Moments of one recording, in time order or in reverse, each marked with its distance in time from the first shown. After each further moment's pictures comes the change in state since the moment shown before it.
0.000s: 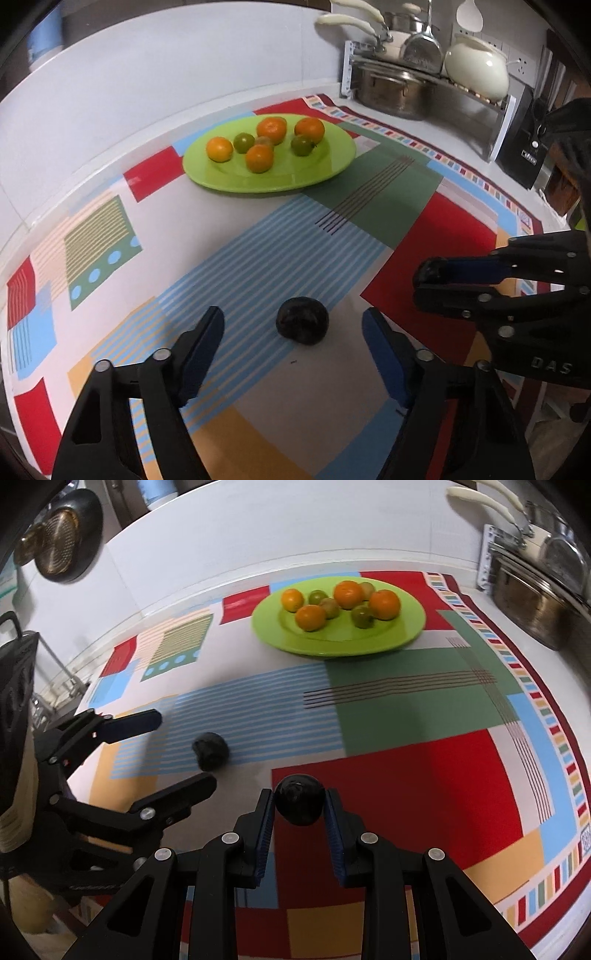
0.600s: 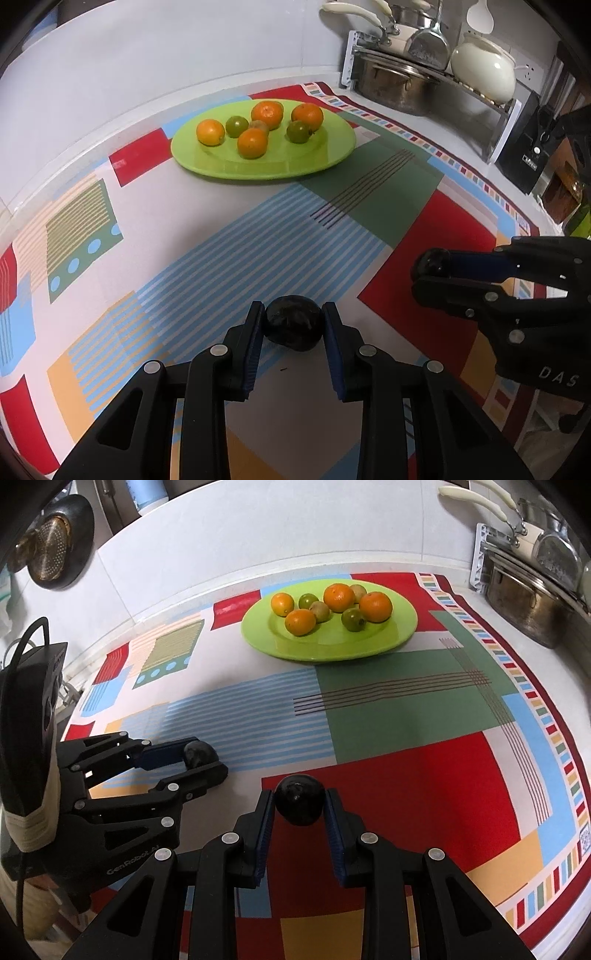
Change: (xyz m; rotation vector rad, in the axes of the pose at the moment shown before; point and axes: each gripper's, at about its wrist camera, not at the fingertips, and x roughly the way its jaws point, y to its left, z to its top) left arm 0.010 0.003 0.003 -0.049 0.041 -0.052; right arm 0.001 0.000 0.003 0.003 -0.023 -0.013
